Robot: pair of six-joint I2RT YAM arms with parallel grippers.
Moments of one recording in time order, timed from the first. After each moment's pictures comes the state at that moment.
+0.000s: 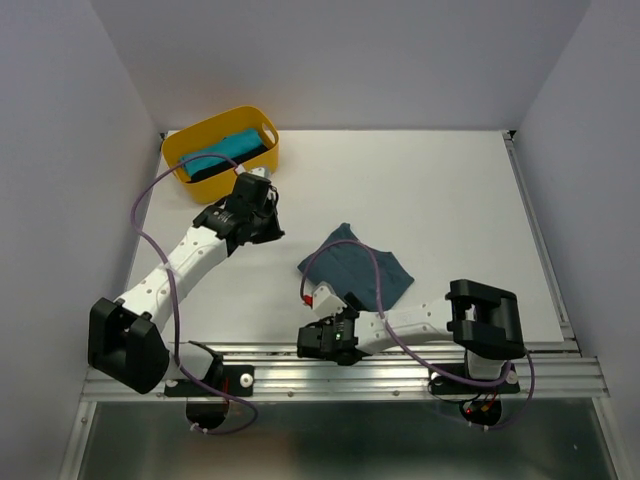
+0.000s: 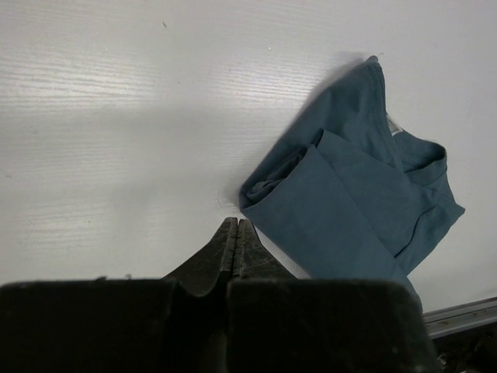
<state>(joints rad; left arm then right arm) -0.47 1.31 1.09 -0.61 -0.05 -0.57 1.46 1.78 1.09 -0.86 0.79 0.71</state>
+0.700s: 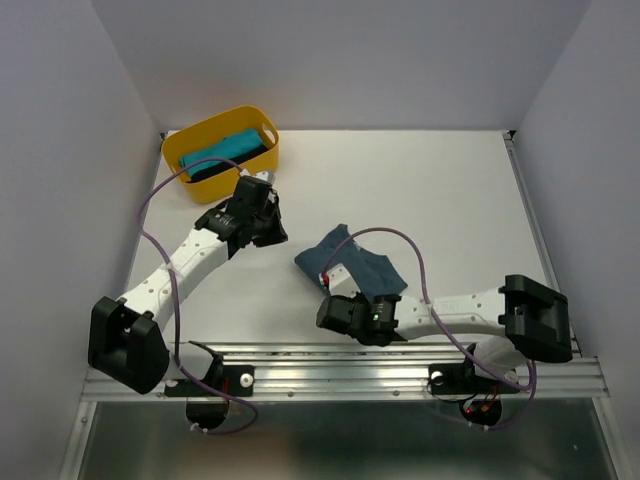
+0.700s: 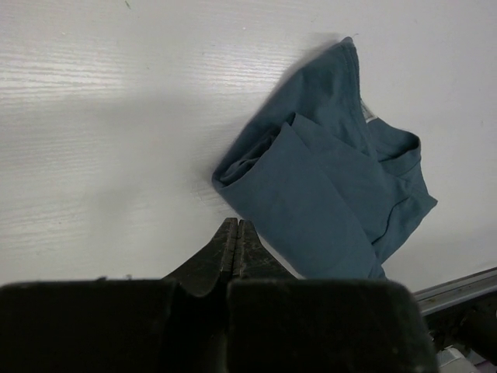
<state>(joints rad) -0.47 1.31 1.05 -0.58 0.03 -0.57 1.36 1.56 0.90 -0.57 0.66 0.61</state>
